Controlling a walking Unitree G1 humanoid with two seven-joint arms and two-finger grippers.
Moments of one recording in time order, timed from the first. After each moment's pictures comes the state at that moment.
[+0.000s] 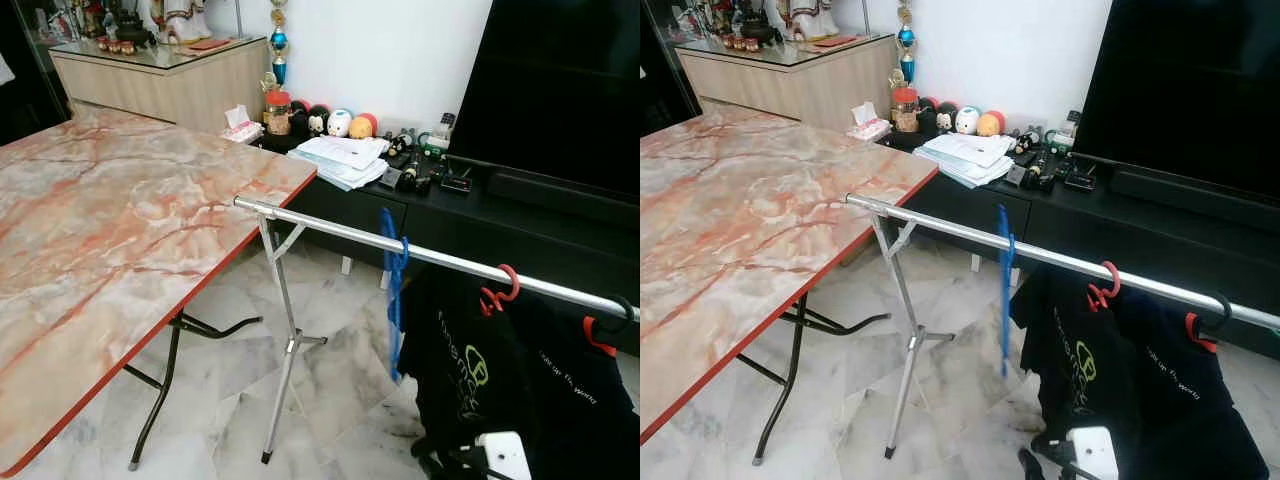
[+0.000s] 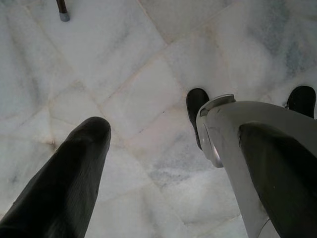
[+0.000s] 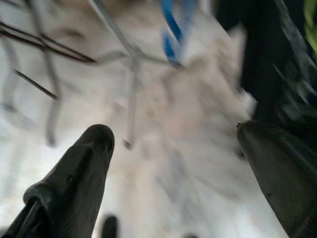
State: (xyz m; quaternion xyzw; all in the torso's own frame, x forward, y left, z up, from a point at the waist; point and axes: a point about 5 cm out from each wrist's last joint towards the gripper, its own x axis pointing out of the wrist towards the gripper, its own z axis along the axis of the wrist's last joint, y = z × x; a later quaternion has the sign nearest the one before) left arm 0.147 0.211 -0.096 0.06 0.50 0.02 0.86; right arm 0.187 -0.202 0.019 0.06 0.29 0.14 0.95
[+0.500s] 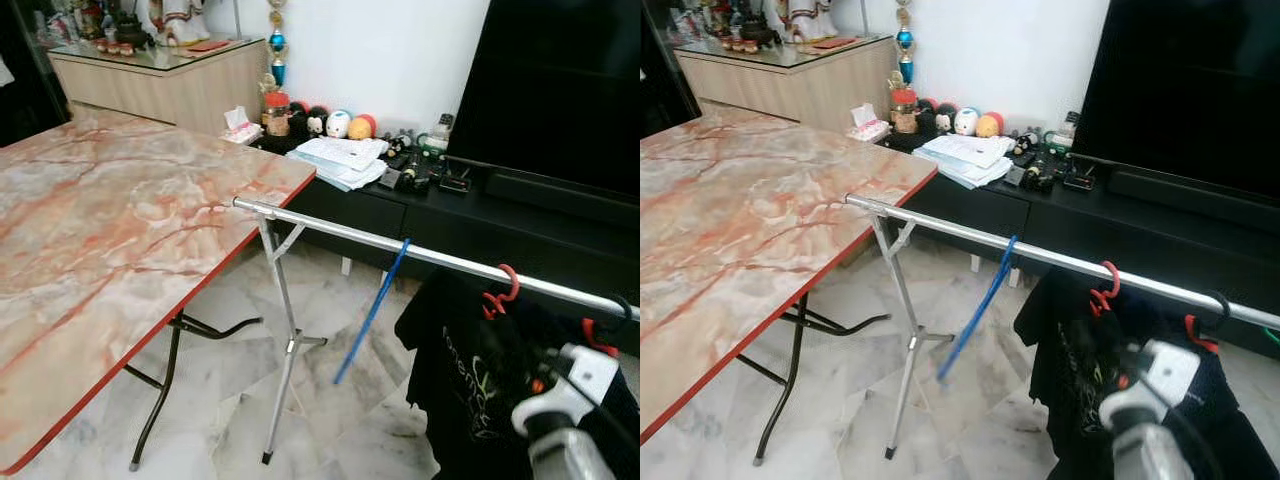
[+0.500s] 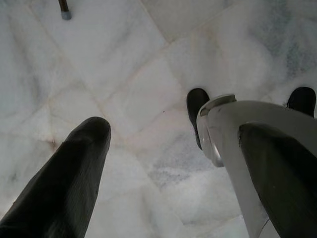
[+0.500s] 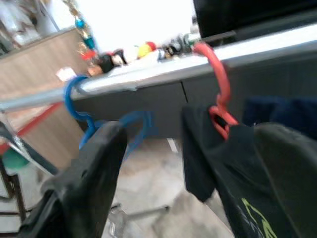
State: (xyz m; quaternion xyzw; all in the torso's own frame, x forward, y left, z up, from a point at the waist) left arm 0.146 0.211 -0.096 0.06 0.50 0.02 0.86; right arm 0.258 -0.233 0.097 0.14 0.03 -0.04 0.99
